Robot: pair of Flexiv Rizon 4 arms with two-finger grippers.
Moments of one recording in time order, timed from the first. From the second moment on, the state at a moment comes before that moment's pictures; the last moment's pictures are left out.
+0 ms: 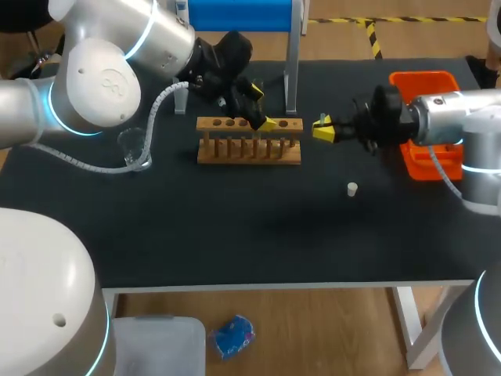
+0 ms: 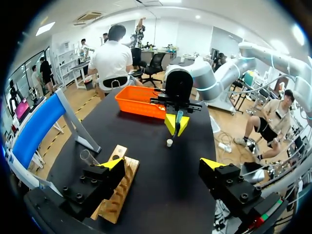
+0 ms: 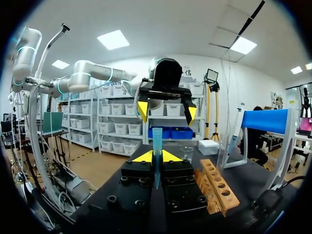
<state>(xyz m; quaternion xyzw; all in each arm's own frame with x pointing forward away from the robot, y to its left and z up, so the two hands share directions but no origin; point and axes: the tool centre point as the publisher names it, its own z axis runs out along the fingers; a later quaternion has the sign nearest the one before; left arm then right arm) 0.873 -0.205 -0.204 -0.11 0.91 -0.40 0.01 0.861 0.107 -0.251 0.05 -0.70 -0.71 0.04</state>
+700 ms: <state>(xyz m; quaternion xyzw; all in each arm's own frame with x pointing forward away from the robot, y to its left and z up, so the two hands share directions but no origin) 0.873 -0.205 -0.204 -0.11 0.91 -0.40 0.01 0.863 0.102 -0.252 0.05 -0.70 -0.71 0.05</state>
